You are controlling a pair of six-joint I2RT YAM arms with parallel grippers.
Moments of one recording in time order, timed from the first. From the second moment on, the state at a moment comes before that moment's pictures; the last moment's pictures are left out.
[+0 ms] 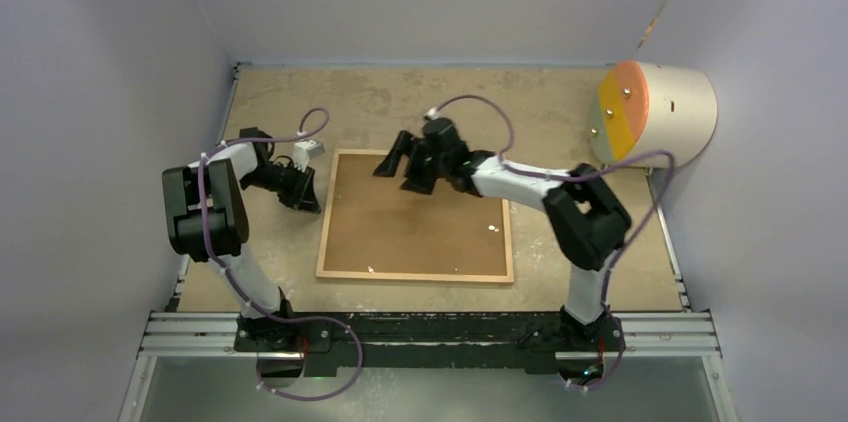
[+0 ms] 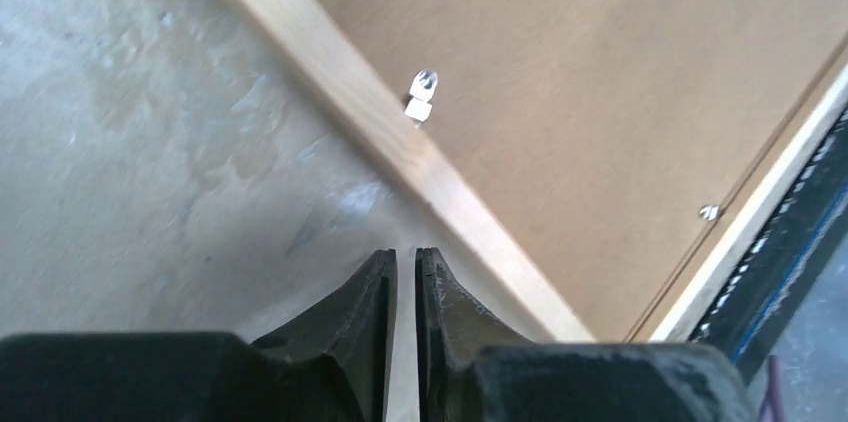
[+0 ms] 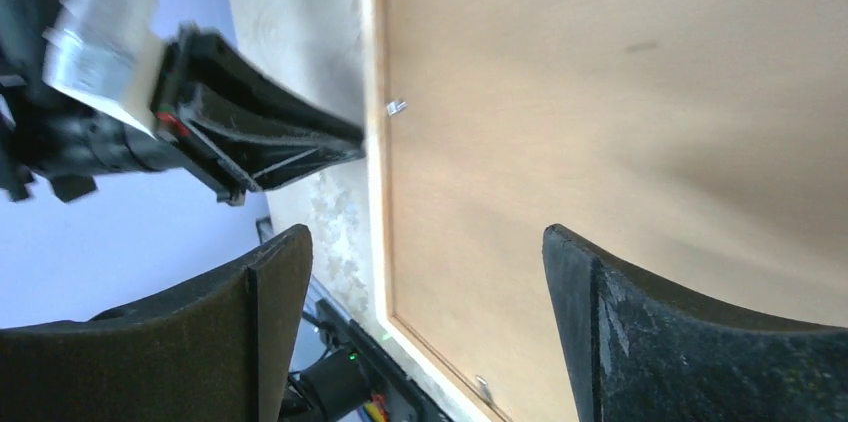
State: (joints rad) left arm 0.21 1.81 1.07 -0.82 0.77 0.78; right arm 0.79 1.97 1.29 0.04 -0.25 1.07
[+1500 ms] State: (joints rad) left arm -0.10 1.58 0.96 -1.00 0.44 0.95; right arm 0.41 2.40 2.06 -0.43 -0.06 0.65
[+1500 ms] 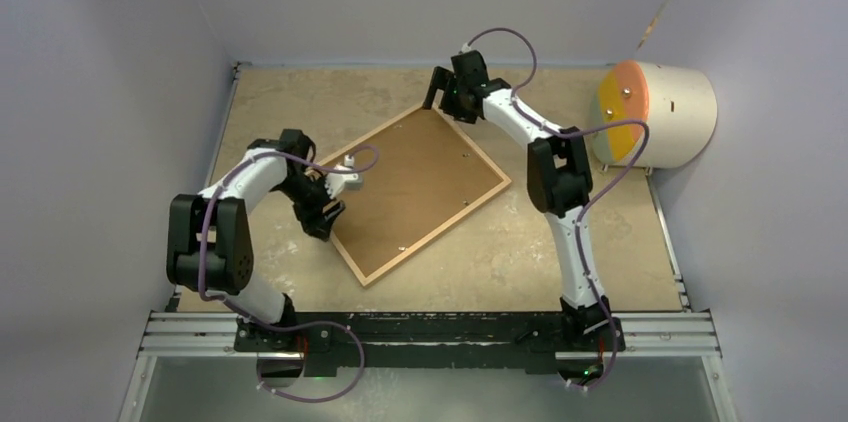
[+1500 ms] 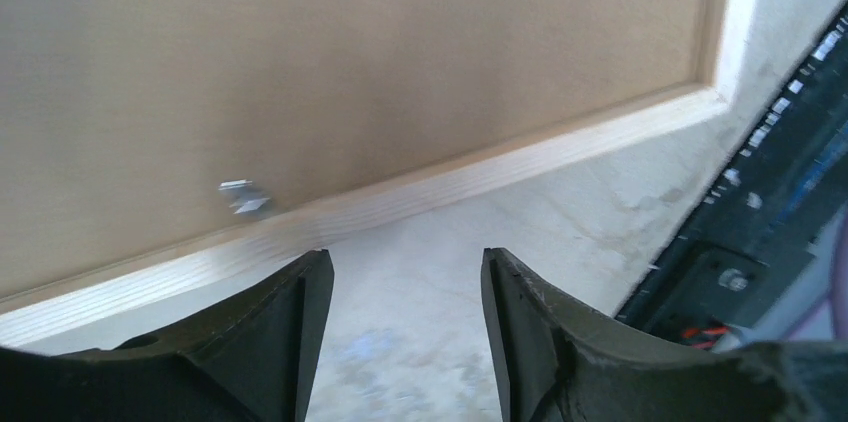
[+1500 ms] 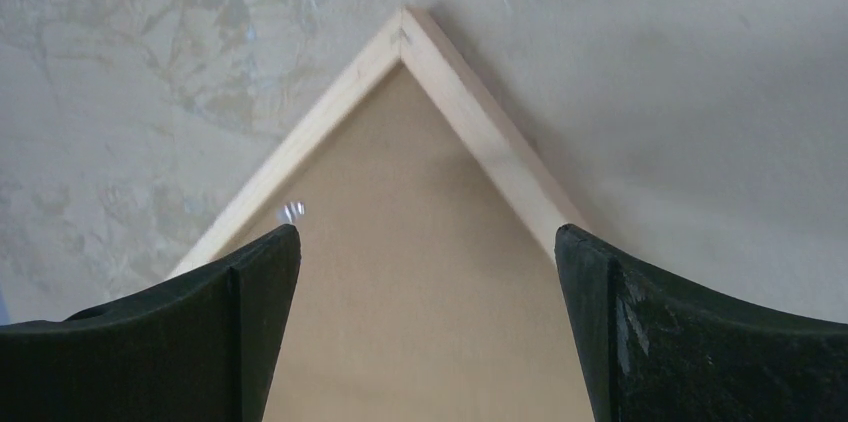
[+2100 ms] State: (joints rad) left arm 0.18 2.01 1.49 -0.72 0.30 0.75; right arm 0.41 1.38 0.79 -0.32 -0.20 0.75
